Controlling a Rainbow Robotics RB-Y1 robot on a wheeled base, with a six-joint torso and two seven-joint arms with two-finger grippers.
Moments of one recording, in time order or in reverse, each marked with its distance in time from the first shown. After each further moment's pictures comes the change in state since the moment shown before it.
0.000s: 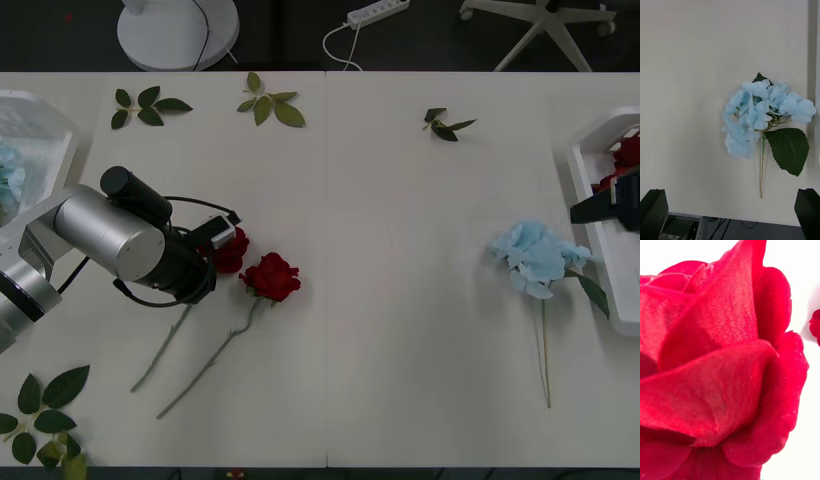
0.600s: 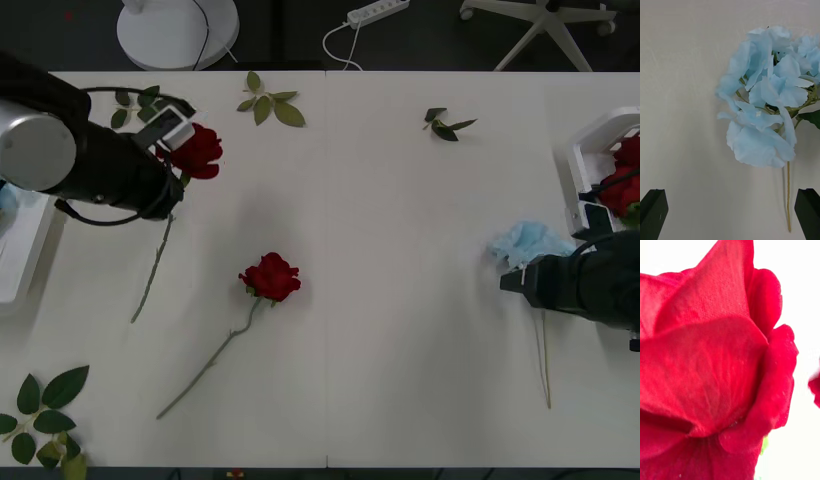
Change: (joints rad) right arm 0.028 0.070 0.482 -0.073 0.538 -0.307 -0.343; left arm -0.042 0.124 0.308 -0.202 0.196 0.096 0.000
